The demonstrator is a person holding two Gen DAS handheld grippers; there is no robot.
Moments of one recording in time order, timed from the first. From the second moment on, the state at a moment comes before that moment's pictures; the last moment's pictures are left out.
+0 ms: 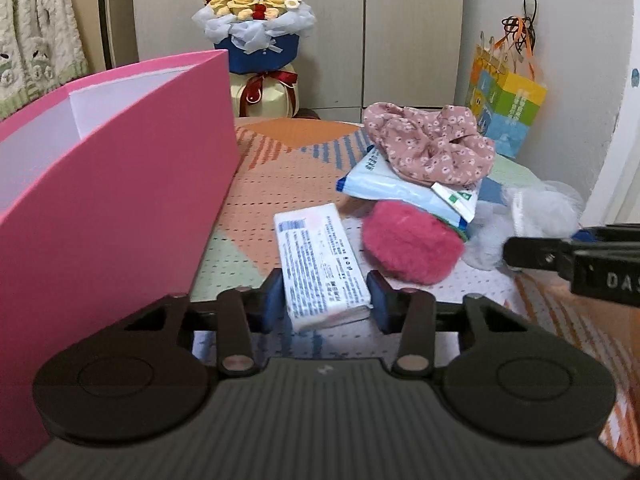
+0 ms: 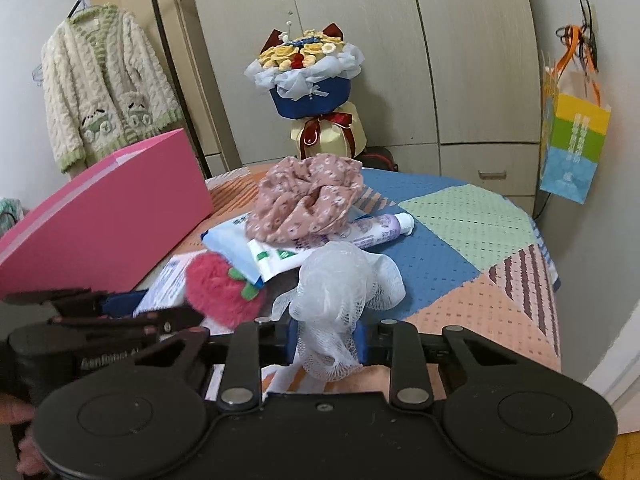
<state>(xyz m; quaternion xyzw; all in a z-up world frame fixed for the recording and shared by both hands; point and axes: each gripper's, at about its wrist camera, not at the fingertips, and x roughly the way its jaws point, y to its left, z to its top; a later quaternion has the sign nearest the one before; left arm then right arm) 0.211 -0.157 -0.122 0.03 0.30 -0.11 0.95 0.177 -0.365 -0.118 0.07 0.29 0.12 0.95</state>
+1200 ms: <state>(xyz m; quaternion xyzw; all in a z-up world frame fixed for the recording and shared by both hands) 0.117 -0.119 -0.100 0.03 0.27 -0.19 0.94 0.057 -0.321 -0.118 0.11 0.26 0.02 0.96</state>
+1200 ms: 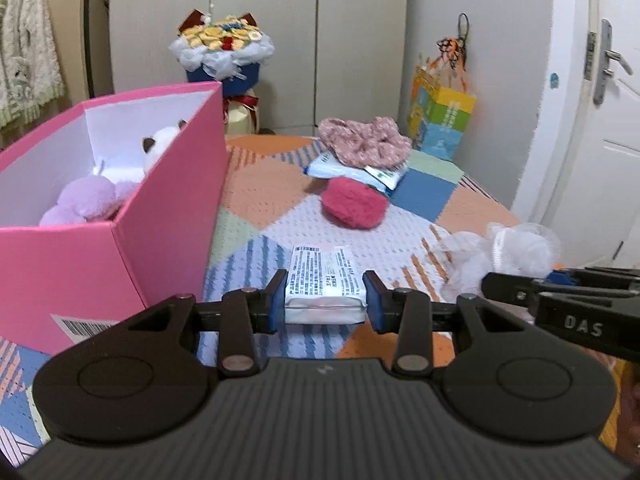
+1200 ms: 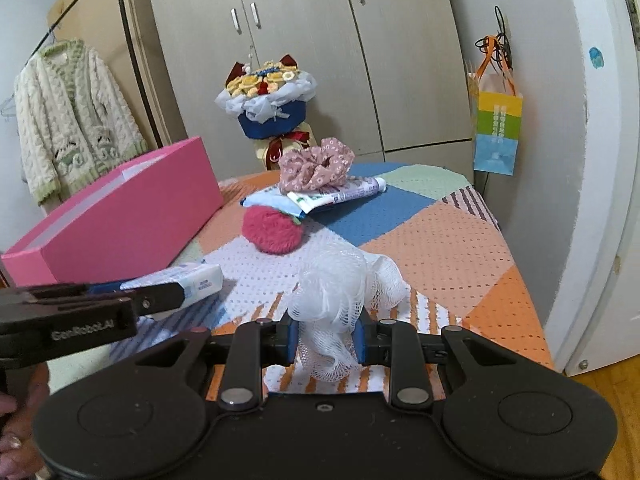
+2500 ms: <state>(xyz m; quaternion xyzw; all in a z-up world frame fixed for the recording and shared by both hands) 0.095 -0.062 -0.087 0.07 0.40 -0.30 0.86 0.009 -0.278 -0.075 0.06 0.32 0.16 0.93</state>
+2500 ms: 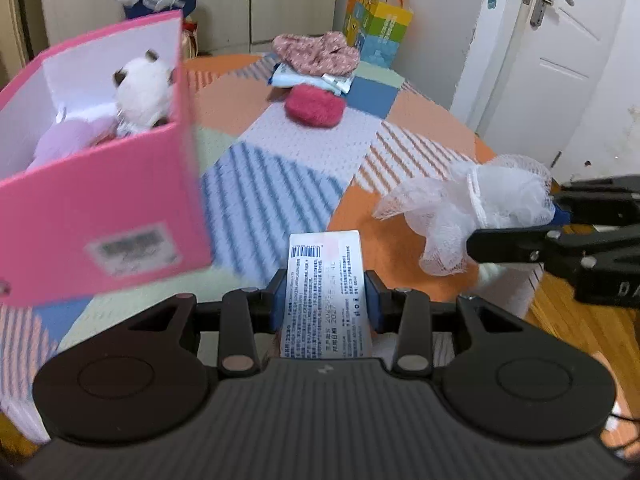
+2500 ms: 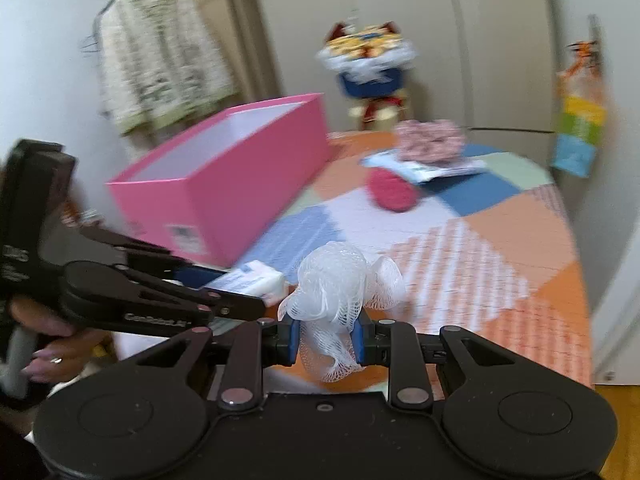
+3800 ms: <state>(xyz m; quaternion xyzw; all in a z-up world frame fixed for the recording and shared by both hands) 0.222 0.071 -0.006 0.10 0.32 -0.16 0.93 0.182 -0.116 0.000 -0.05 0.31 0.26 0.91</state>
